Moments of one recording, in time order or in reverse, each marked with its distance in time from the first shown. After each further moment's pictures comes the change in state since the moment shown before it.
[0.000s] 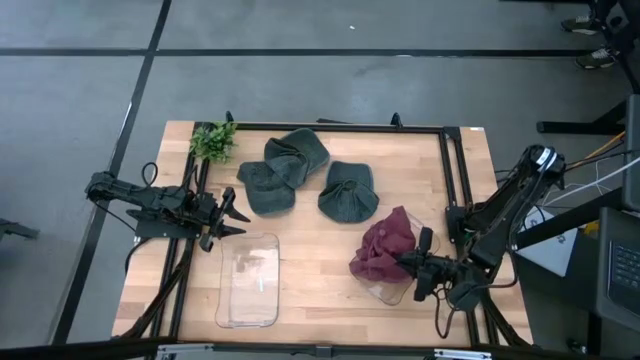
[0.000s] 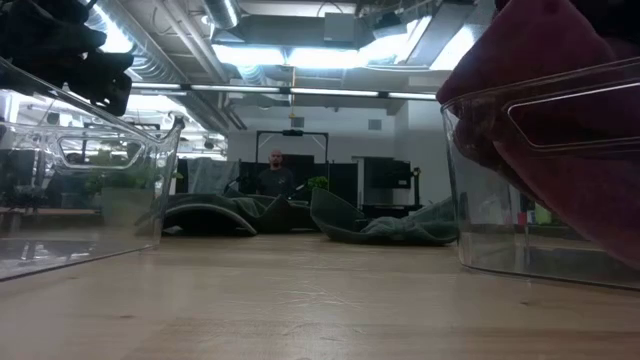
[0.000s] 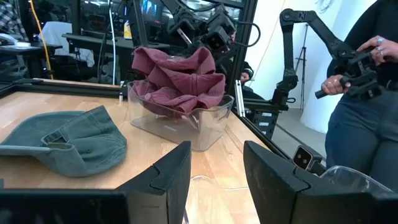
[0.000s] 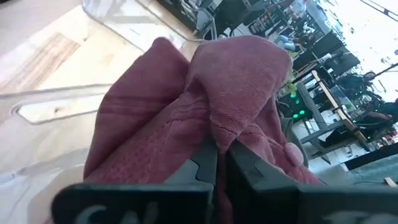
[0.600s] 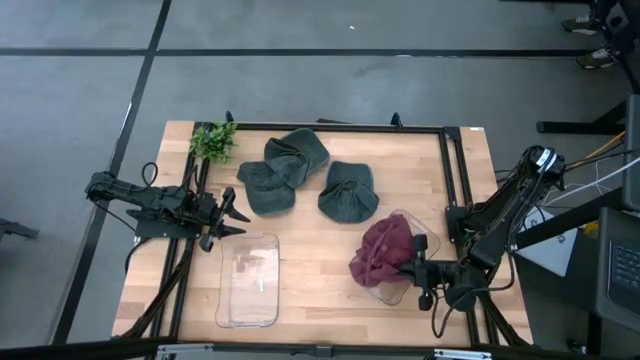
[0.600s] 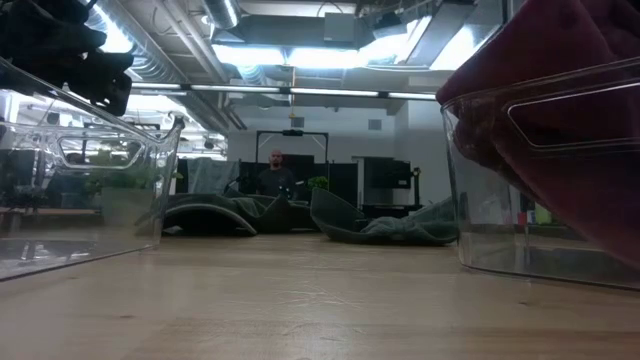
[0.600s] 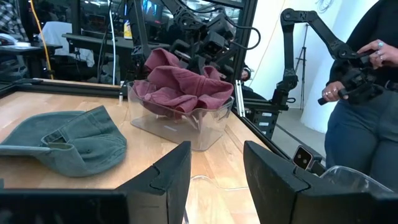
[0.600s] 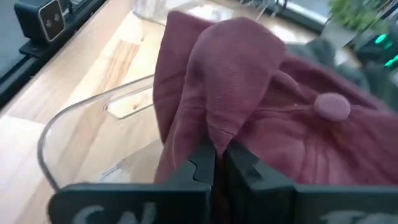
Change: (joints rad) left arm 0.000 0.000 0.000 0.000 0.000 0.000; right arm 0.000 0.012 0.000 -0.093 -0.253 0.414
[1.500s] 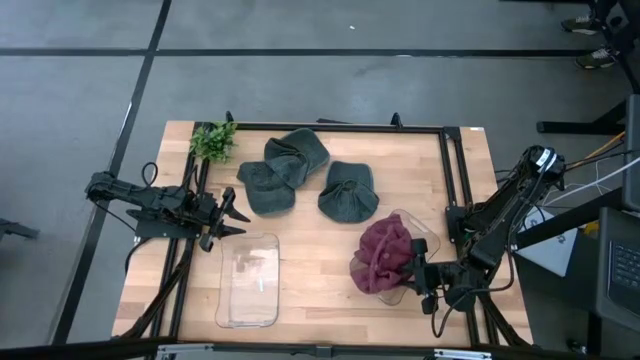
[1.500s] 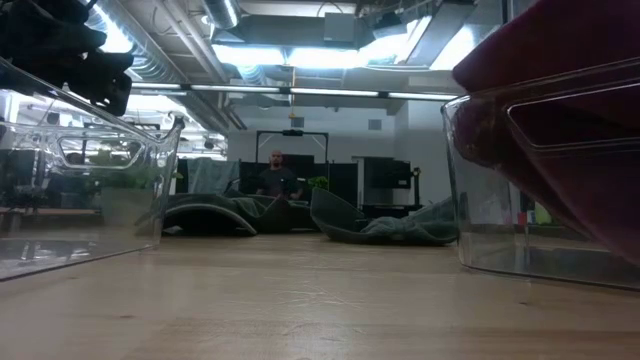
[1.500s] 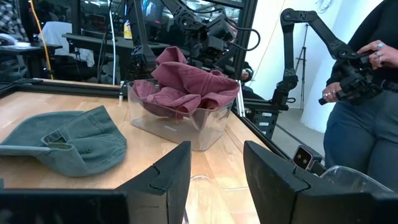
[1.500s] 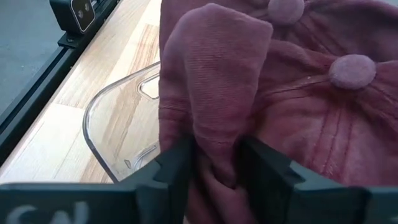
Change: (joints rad) left arm 0.000 0.000 0.000 0.000 0.000 0.000; right arm 0.000 0.001 0.000 -0.025 -0.122 0.109
